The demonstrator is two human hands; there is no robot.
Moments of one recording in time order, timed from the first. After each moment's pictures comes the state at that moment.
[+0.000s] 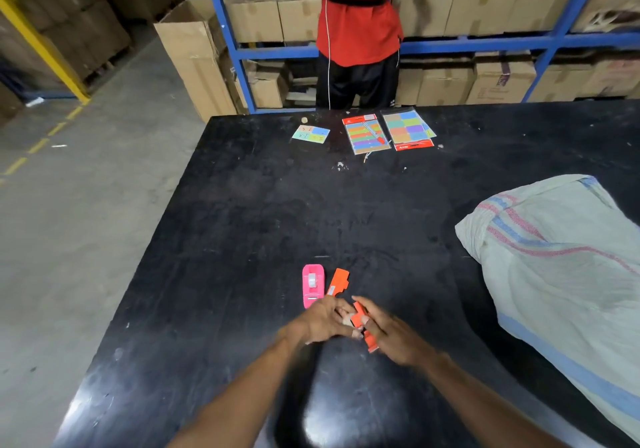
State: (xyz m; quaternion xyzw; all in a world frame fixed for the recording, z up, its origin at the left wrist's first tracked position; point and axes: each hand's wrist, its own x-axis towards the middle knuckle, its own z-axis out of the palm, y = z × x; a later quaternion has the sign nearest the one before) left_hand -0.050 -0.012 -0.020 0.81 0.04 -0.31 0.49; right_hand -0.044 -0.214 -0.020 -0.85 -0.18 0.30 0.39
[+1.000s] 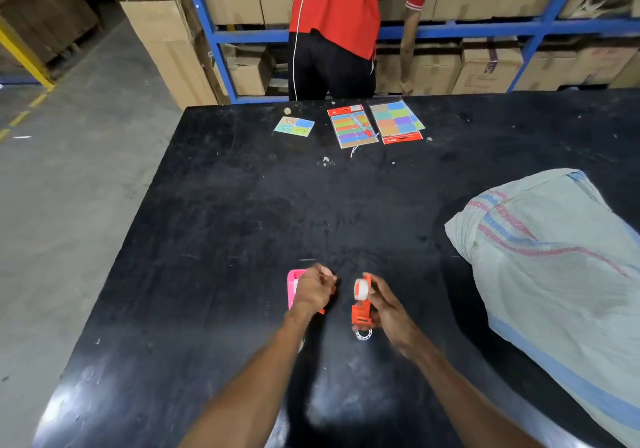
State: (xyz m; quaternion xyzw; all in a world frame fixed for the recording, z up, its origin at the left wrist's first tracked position) left_hand 0.024 -0.023 -0.033 0.82 0.23 -0.14 0.51; right_hand -0.007 -0.205 -0.016 -0.67 0.07 0.26 0.69
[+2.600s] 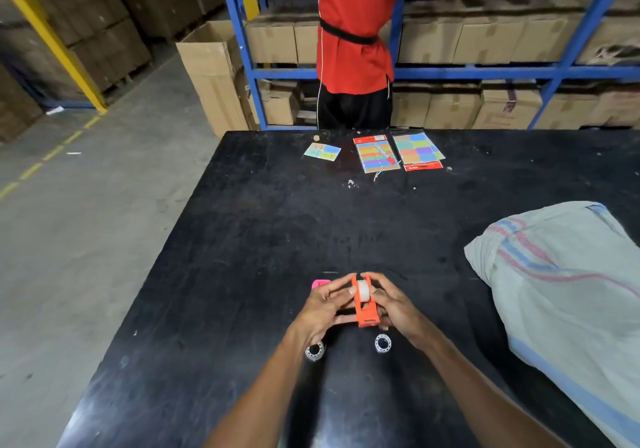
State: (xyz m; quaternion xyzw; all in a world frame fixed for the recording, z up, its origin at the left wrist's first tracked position) left_hand -0.034 -0.007 0.036 0.56 0.16 -0.18 0.79; right_hand 0.003 -0.186 0.031 -0.72 -0.08 0.29 0.62
